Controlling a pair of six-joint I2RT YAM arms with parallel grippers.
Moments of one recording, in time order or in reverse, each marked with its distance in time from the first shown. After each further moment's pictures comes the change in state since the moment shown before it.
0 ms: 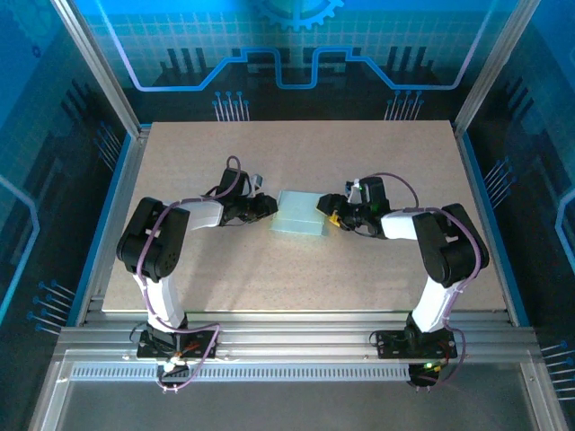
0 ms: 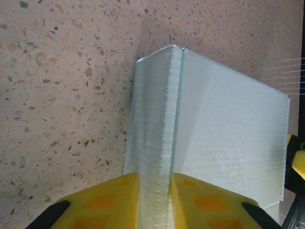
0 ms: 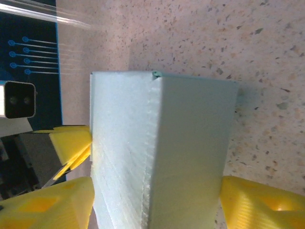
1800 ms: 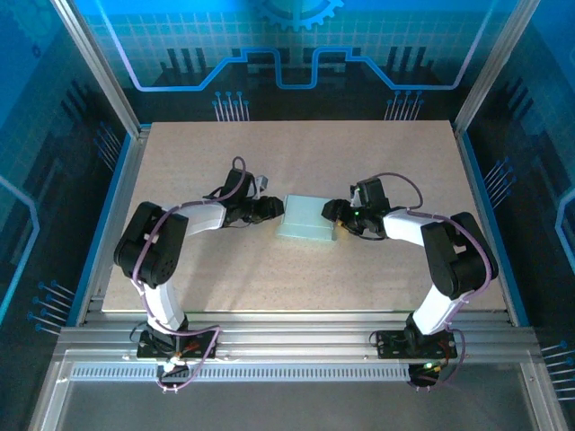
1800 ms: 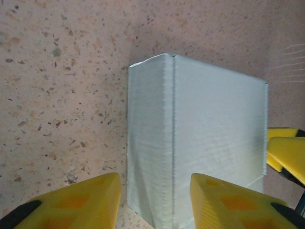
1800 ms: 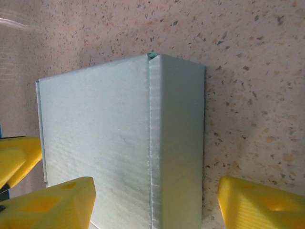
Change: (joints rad) left arm -0.047 -0.040 0.002 -0.055 -0.042 0.026; right arm 0.021 -0.097 0.021 -0.296 0.213 -0.101
